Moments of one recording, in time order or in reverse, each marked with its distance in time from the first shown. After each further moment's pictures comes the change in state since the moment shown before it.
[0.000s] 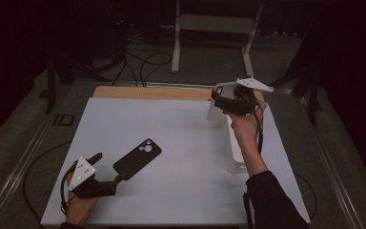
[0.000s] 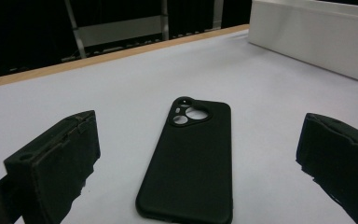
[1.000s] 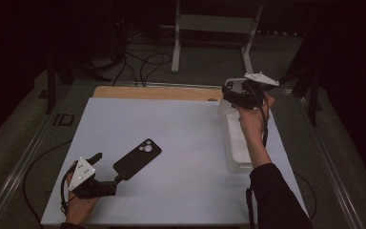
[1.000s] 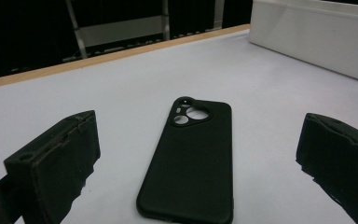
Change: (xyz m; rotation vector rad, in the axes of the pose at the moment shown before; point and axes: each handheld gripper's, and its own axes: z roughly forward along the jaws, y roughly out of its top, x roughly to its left) left arm 0.000 0.000 0.000 0.001 0.005 0.002; right arm -0.034 0.004 0.014 0.024 -0.117 0.010
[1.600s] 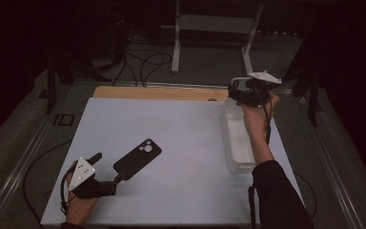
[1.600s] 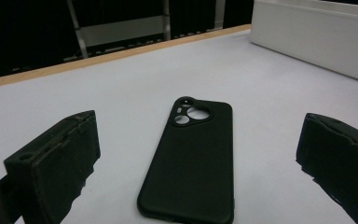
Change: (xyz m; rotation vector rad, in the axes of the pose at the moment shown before) left arm 0.000 0.000 0.000 -0.001 0.004 -0.002; right arm -0.016 0.001 0.008 0.014 -0.086 -0.011
